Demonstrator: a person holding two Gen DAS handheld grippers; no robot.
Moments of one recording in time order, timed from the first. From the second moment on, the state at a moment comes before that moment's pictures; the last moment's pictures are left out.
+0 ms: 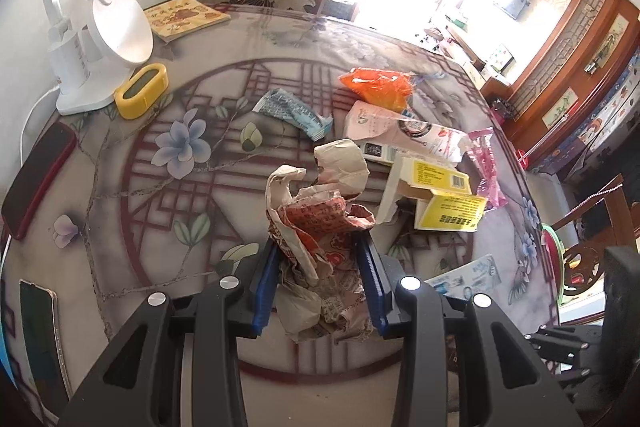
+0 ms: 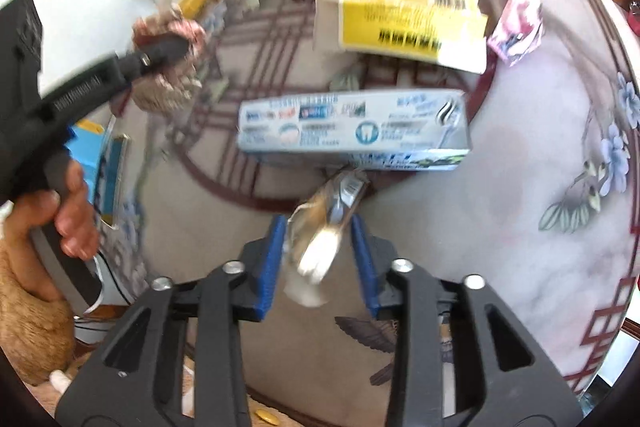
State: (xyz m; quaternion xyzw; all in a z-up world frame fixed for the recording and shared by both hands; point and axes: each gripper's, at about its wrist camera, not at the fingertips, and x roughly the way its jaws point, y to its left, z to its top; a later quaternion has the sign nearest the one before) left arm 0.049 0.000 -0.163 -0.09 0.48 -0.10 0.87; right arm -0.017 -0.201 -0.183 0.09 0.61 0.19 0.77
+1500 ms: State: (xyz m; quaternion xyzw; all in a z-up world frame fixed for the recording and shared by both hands) left arm 0.002 0.020 -0.144 -0.14 0.45 -0.04 0.88; right arm 0.043 -0.161 -0.189 -0.19 0.59 0.27 0.73
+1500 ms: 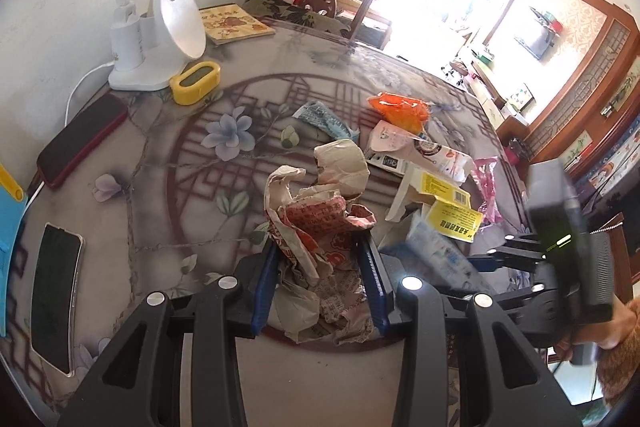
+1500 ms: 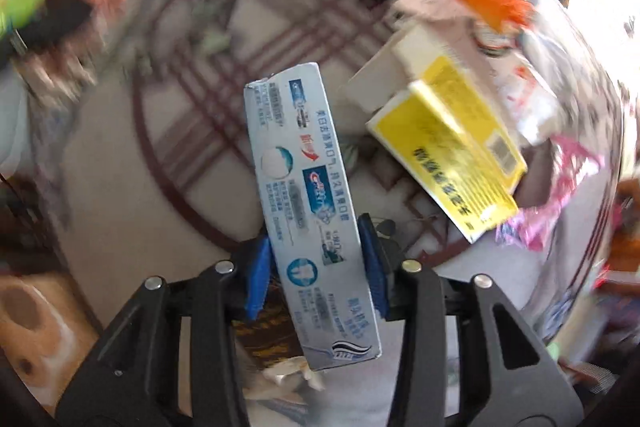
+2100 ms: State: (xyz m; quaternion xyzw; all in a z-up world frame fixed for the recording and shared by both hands) left arm 0.023 -0.159 -0.101 -0.08 0.43 -0.21 0.87; right arm -0.037 -0.378 -0.070 0.18 0.45 0.12 0.87
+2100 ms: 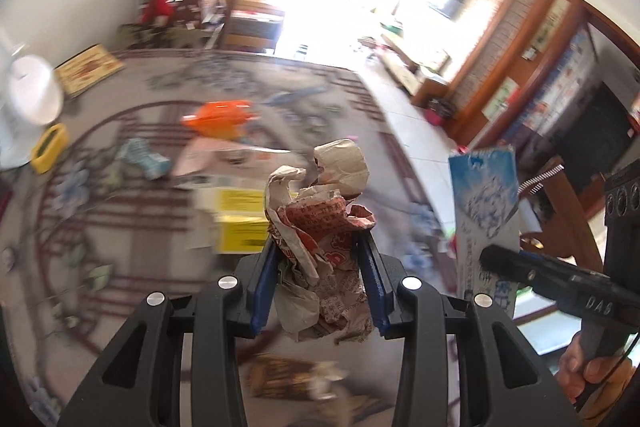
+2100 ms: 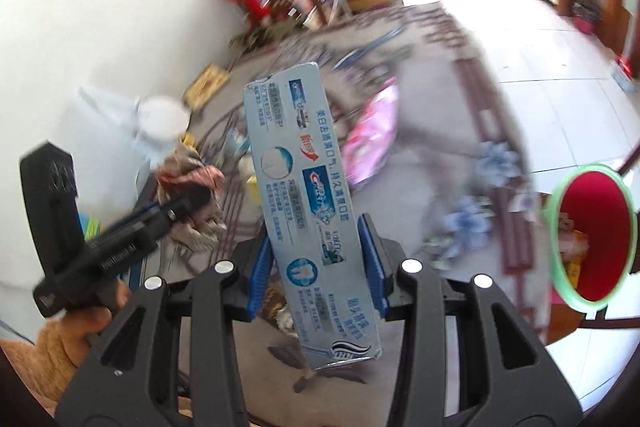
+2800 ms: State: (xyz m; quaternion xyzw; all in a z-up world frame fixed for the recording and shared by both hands) left arm 0.007 -0.364 -0.089 -0.01 0.43 -0.30 0.85; right arm -0.073 -0.610 -0.103 0.27 0.42 -0.05 0.87
